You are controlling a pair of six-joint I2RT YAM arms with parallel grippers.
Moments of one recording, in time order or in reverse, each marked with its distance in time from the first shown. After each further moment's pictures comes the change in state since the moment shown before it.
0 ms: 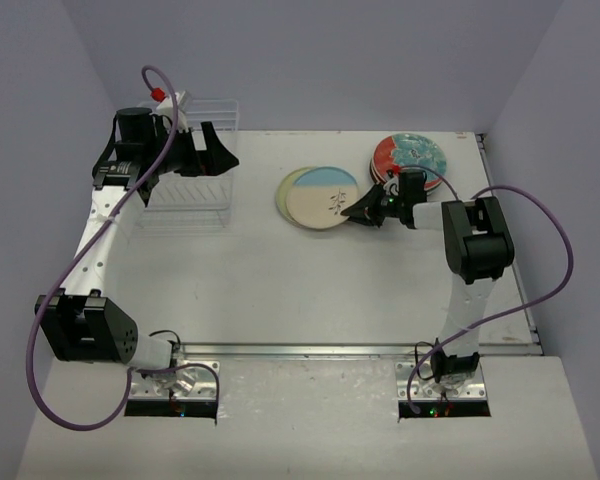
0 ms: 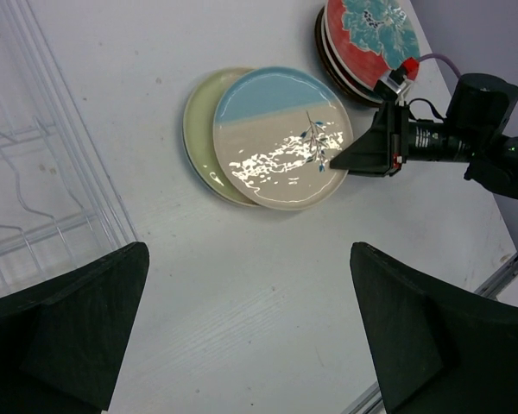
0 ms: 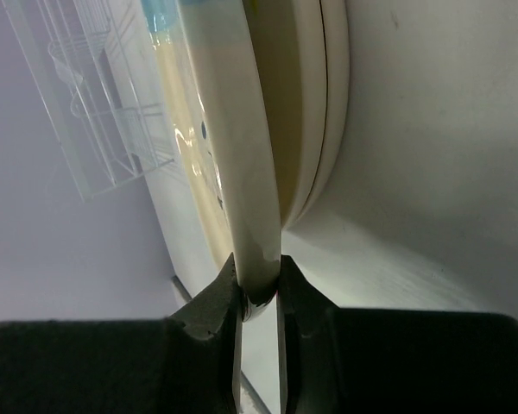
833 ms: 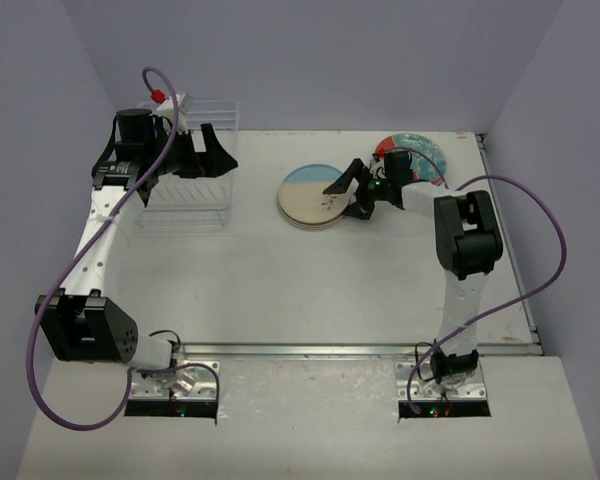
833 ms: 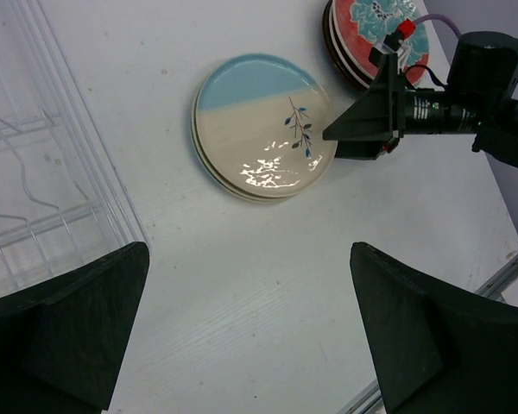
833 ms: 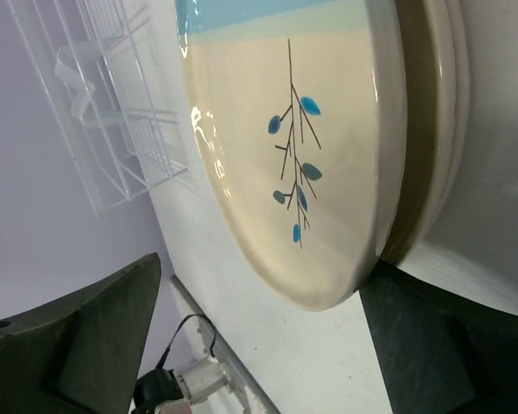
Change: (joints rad) left arm 0.008 0.000 0.000 -0.024 -0.008 0.015; right arm 0.060 0.080 0.265 -0.236 0.045 -0.042
